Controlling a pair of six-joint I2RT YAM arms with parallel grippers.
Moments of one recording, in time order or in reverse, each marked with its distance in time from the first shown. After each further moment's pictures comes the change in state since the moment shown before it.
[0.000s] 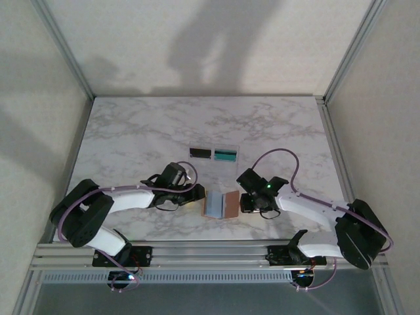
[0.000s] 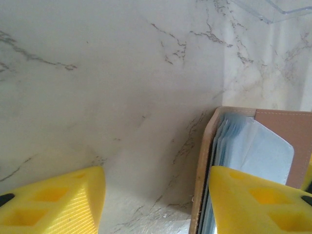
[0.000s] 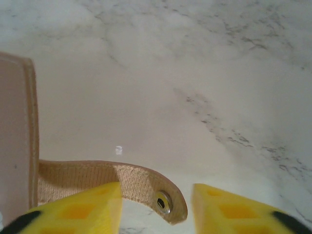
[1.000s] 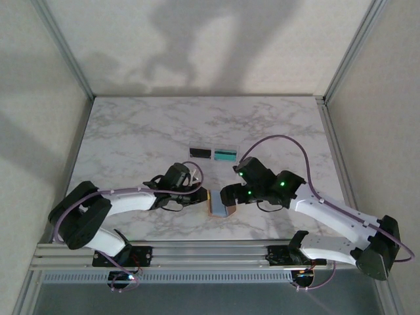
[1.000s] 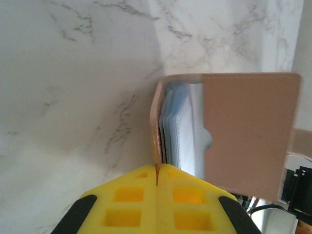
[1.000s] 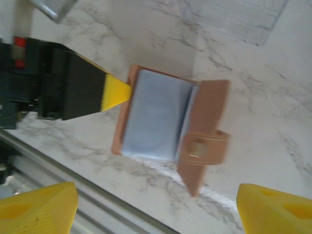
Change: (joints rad) left arm -0.061 -0.044 0.014 0.060 0.056 -0.024; right arm 0.113 -0.145 0.292 -0.122 -0.113 -0.090
